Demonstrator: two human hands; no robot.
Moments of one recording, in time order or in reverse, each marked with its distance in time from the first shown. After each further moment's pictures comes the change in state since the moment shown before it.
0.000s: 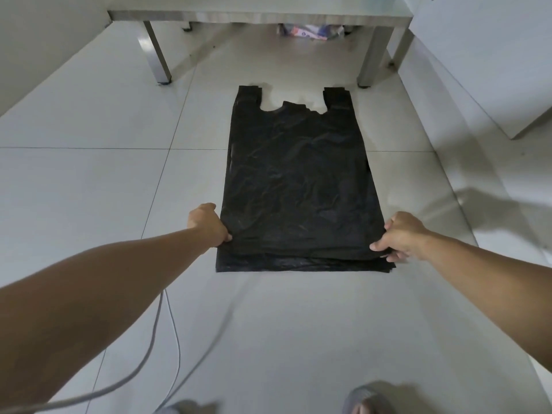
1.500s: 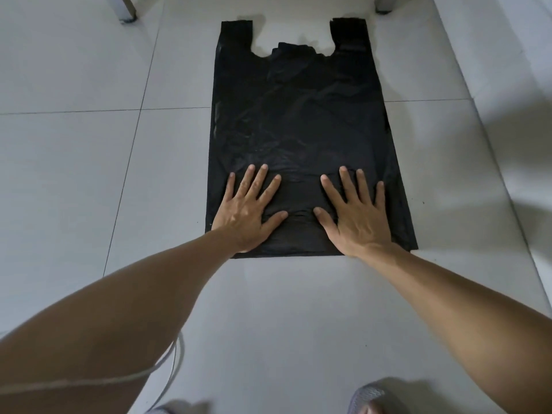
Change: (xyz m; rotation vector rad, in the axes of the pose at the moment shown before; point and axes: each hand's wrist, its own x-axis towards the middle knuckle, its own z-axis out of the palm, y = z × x) left_hand 0.031 0.001 0.100 0.726 0.127 0.751; right_hand 0.035 0.006 0.110 -0.810 0.323 -0.692
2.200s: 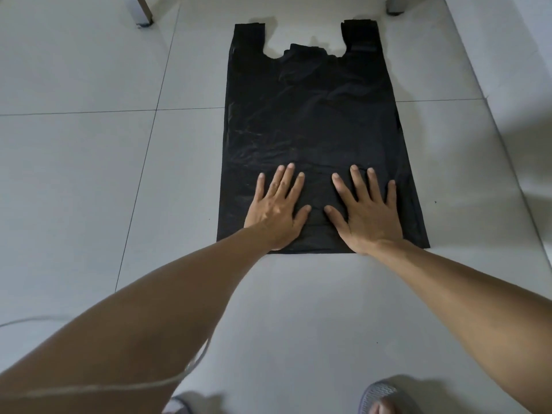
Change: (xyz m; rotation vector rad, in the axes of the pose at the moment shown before) left_hand 0.007 0.031 -0.005 -0.072 0.009 -0.003; right_hand 0.001 0.001 0.002 -0.008 0.018 0.008
